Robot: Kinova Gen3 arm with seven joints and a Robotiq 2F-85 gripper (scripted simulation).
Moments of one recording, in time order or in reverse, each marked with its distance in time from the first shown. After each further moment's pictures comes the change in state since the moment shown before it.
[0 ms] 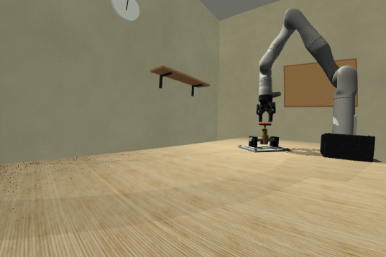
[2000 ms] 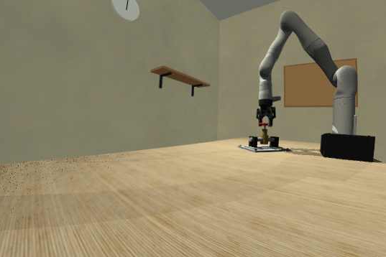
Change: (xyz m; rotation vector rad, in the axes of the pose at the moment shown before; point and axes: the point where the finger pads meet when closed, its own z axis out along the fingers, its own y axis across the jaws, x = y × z) arm 0.000 0.002 0.025 -0.002 0.004 -0.003
